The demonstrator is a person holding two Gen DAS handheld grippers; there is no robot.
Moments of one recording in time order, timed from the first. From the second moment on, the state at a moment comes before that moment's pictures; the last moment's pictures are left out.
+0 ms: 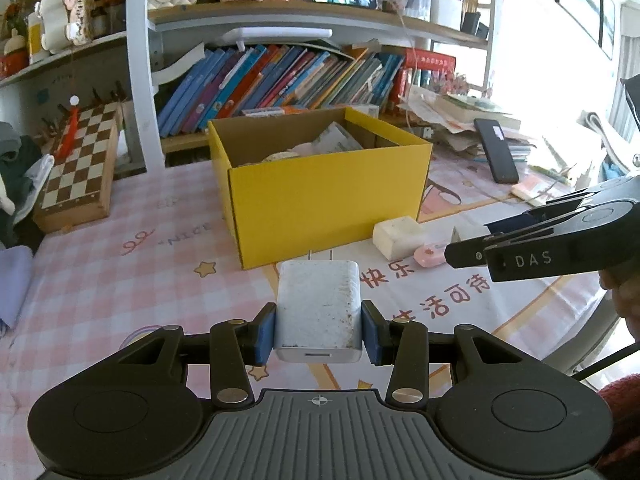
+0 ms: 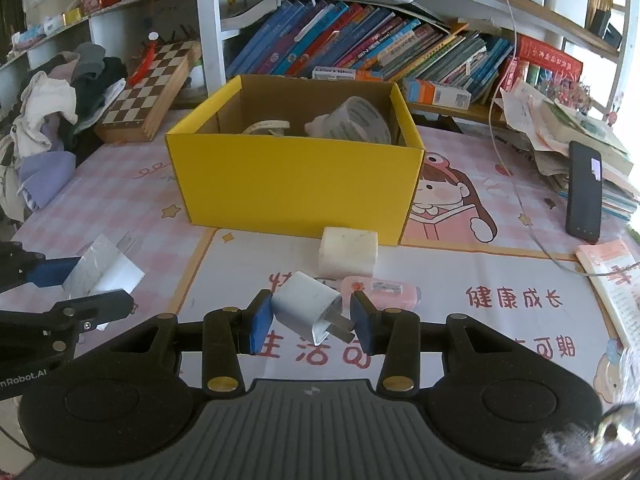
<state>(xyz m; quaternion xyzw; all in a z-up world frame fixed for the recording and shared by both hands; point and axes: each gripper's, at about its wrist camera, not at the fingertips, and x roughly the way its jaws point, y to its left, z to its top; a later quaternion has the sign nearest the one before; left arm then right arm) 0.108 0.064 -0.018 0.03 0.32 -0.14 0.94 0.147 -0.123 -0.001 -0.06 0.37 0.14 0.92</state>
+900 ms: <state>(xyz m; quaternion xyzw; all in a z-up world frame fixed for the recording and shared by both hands) 0.160 0.066 0.041 0.03 0.21 -0.14 0.97 0.198 -0.129 0.062 -0.06 0.29 0.16 0.94</state>
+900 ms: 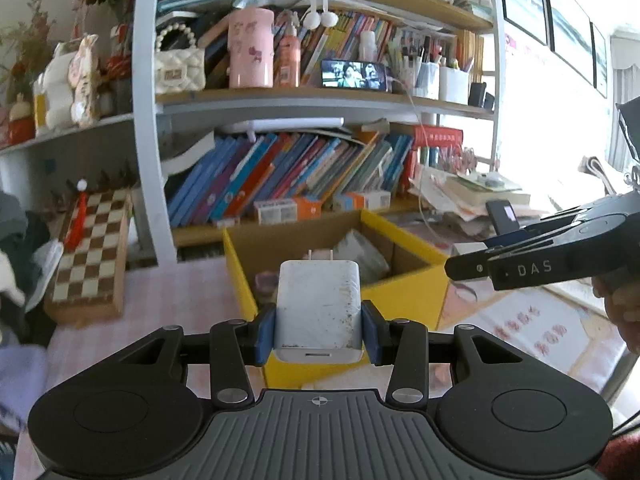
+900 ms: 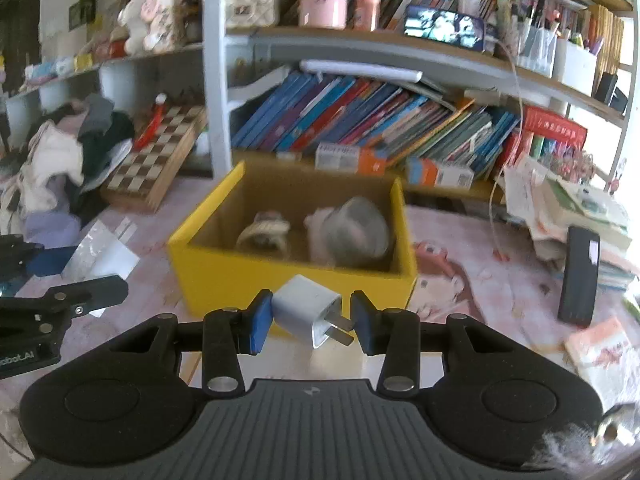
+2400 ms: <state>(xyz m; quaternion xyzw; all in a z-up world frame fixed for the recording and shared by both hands) 0.429 0.016 -0.008 0.09 0.42 -0.10 0.90 0.433 -0.096 -0.026 -0.14 0.52 0.37 0.75</state>
